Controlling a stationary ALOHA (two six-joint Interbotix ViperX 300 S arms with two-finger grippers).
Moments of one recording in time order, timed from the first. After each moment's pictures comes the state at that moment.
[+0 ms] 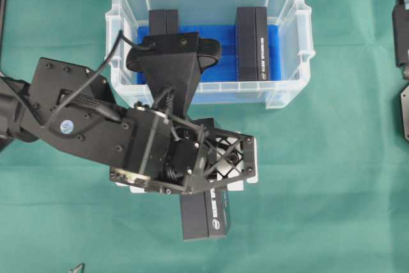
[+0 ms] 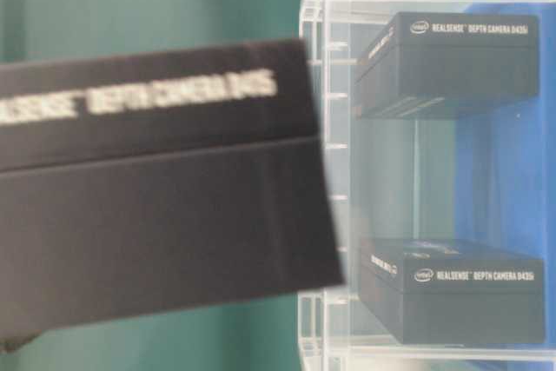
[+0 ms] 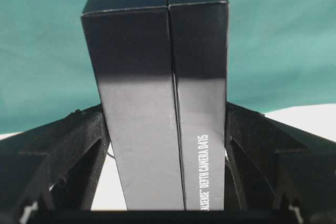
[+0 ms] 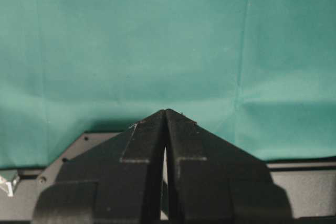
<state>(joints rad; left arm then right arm) -0.27 0.26 -0.53 0.08 1.59 -1.86 0.00 -0.66 0.46 -0.11 1.50 0.11</state>
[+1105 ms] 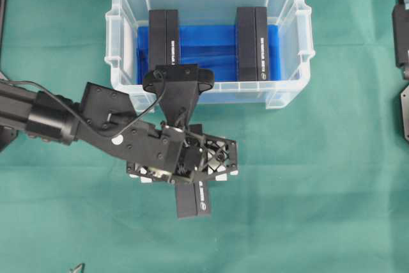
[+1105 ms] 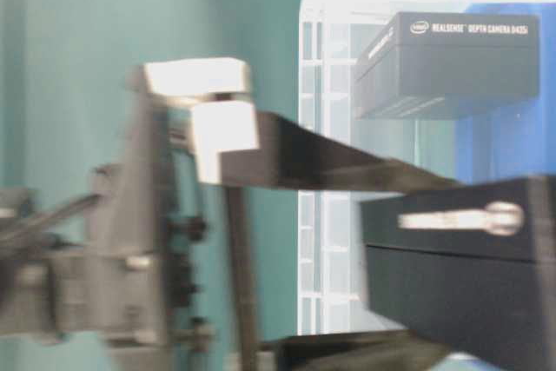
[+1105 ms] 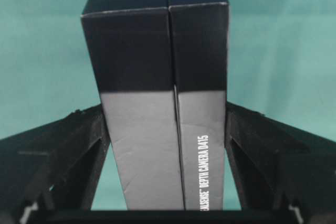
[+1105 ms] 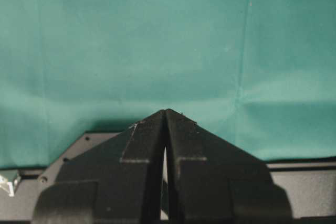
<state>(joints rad) -0.23 0.26 -0.07 0.09 1.23 -1.86 0.00 -0.66 0.46 -0.11 1.50 0.11</state>
